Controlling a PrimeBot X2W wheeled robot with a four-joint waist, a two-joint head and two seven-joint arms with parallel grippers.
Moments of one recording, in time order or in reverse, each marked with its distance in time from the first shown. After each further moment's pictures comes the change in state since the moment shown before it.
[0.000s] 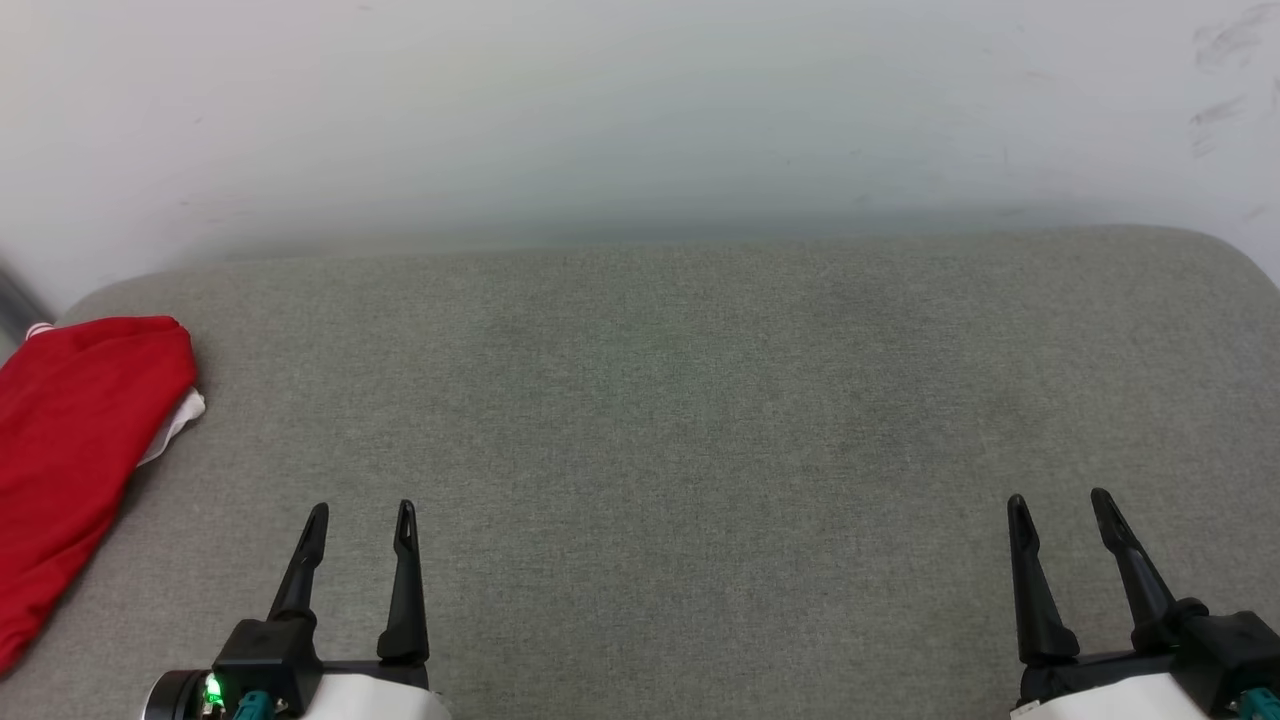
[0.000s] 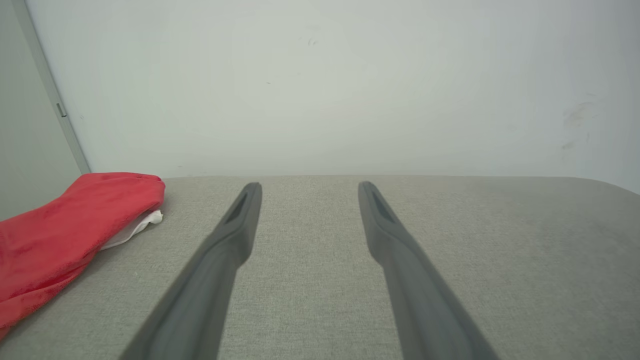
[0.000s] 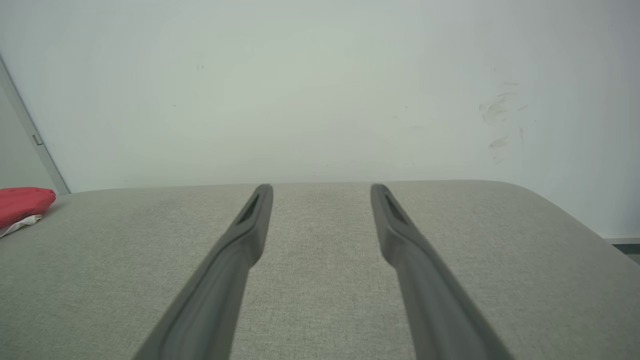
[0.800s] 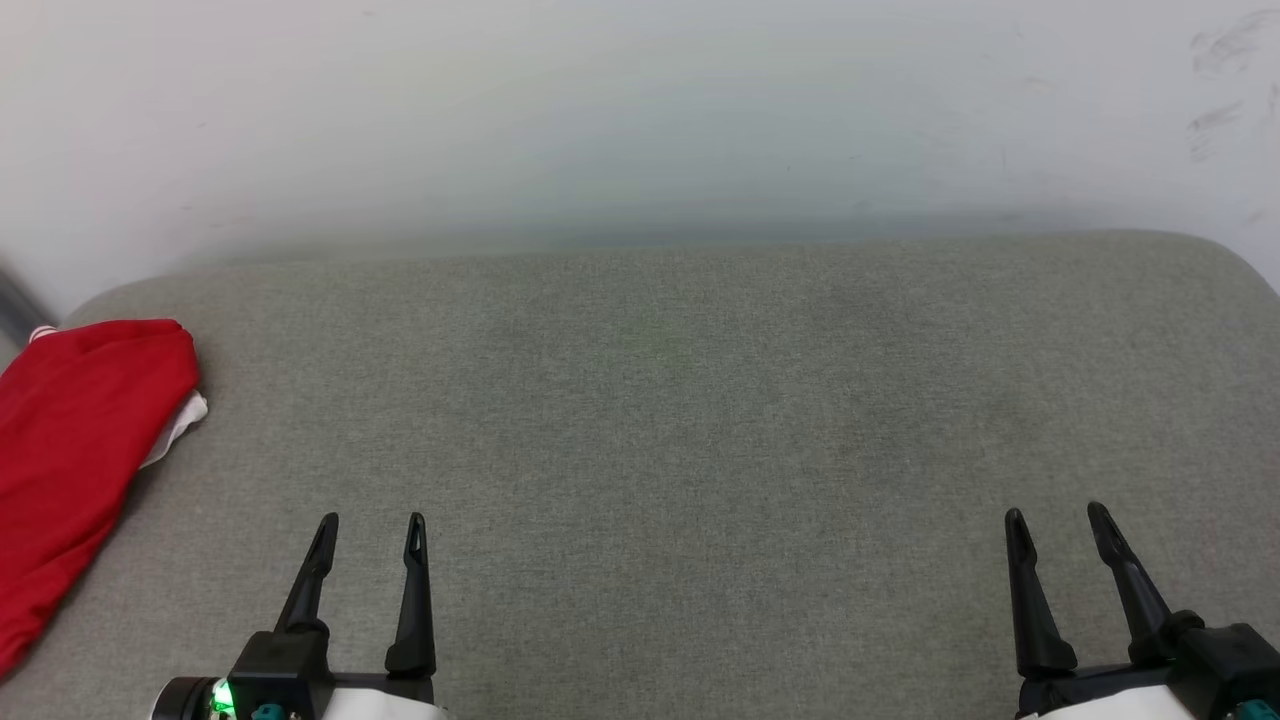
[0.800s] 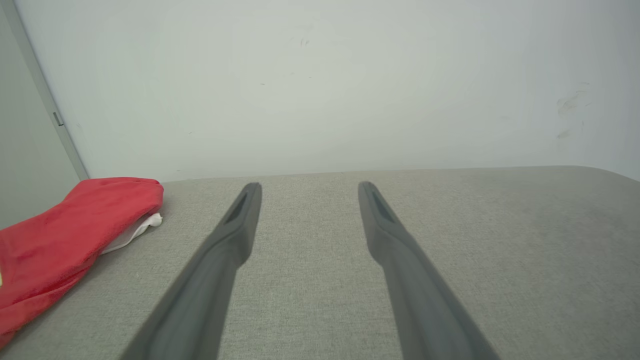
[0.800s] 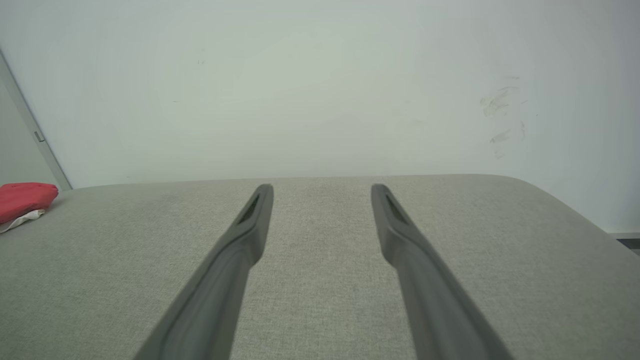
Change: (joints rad) left arm 0.020 -0.014 0.007 0.000 0.062 -0.013 -0.015; right arm 0.017 0.000 0.002 0.015 -0.008 0.000 -0.016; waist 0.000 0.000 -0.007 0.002
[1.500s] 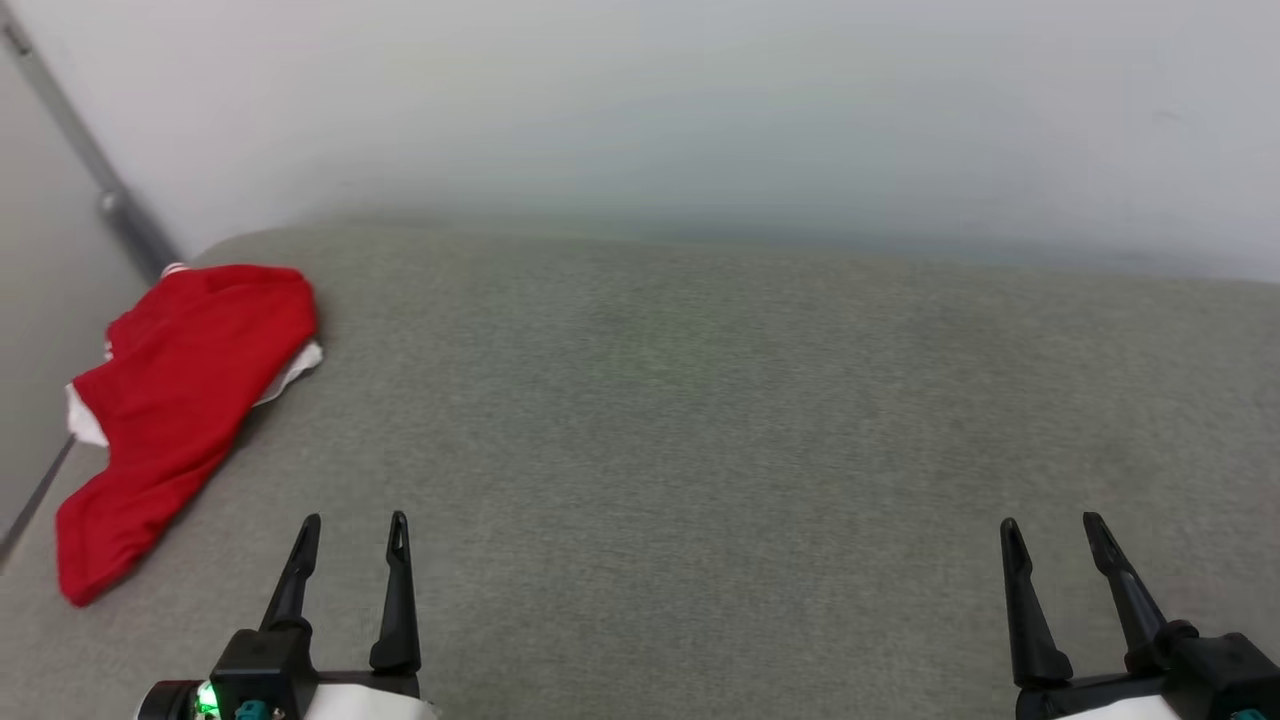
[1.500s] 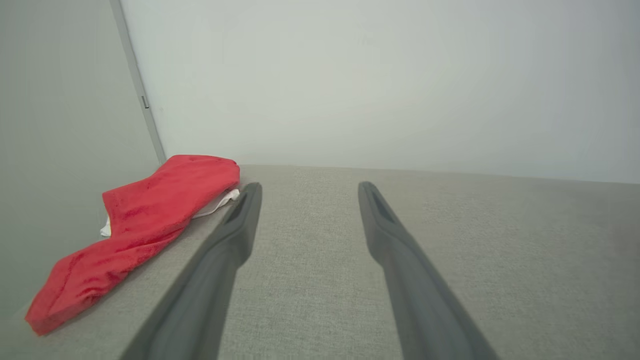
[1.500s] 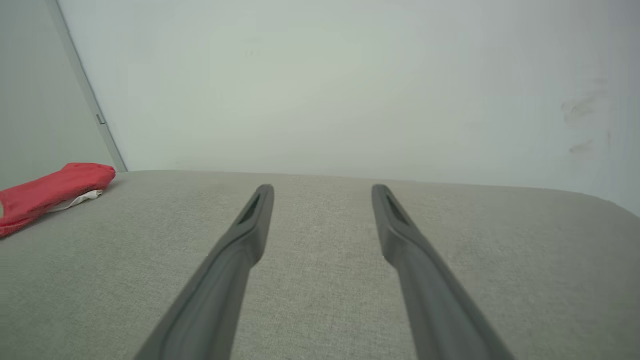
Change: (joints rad) left arm -0.005 -0.001 0.023 0.013 -0.010 0.005 0.000; right arm 0.016 0.000 0.009 -0.007 -0.001 0.000 0.000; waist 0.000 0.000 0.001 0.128
